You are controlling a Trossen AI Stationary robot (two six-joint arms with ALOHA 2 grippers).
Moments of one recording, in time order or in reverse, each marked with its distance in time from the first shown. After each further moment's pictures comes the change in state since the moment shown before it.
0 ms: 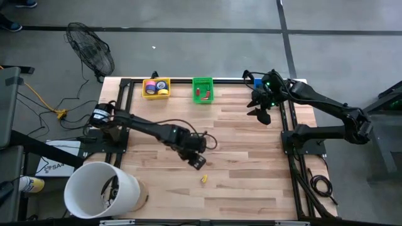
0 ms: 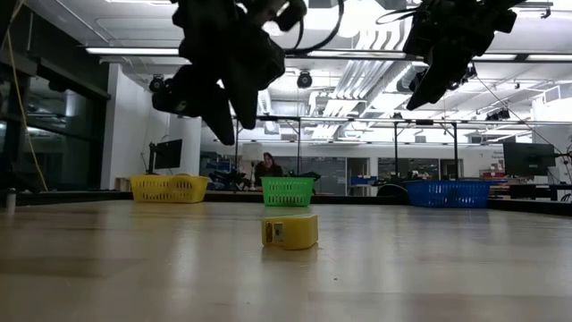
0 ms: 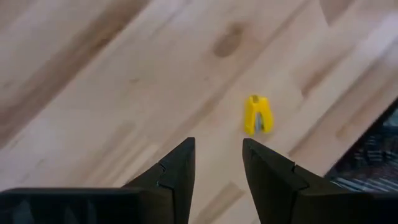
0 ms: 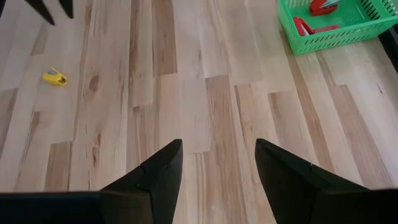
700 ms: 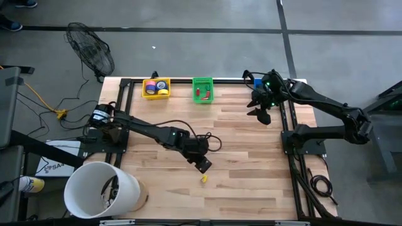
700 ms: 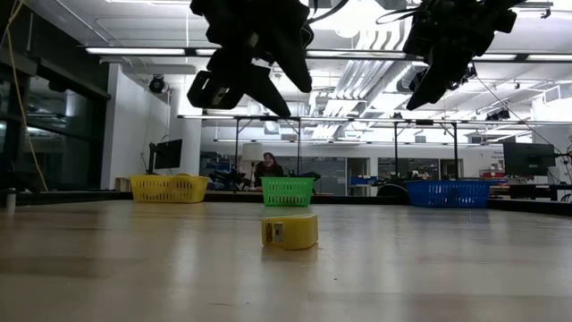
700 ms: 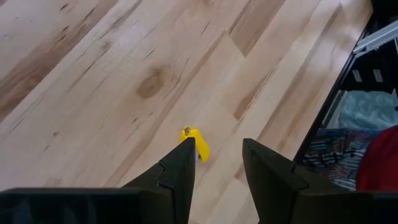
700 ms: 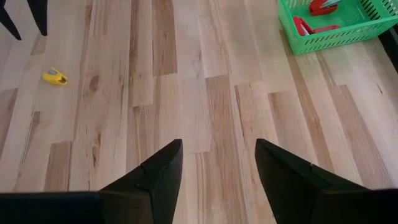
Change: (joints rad) left arm -0.031 0.000 0.000 0.232 -0.028 0.040; right arm 0.000 0.000 0.000 -0.001 0.000 -0.001
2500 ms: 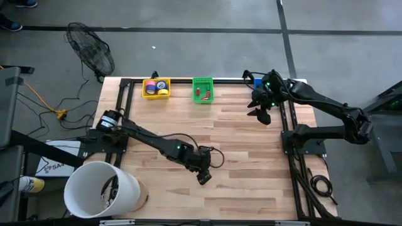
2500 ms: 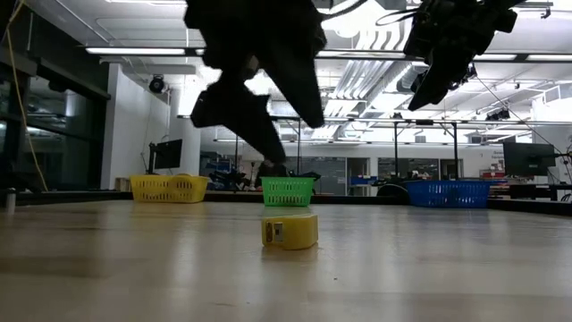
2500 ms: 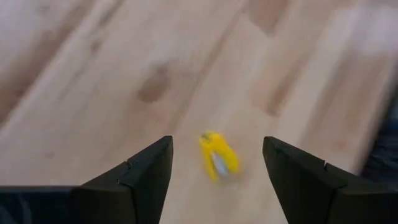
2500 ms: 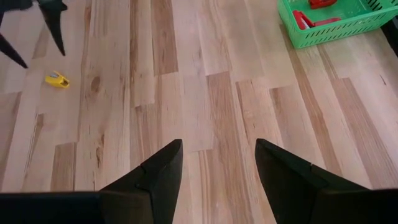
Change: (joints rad) left arm -0.102 0.123 0.047 -0.006 -0.168 0.104; right arm 0.000 0.000 0.000 -0.010 0.000 0.030
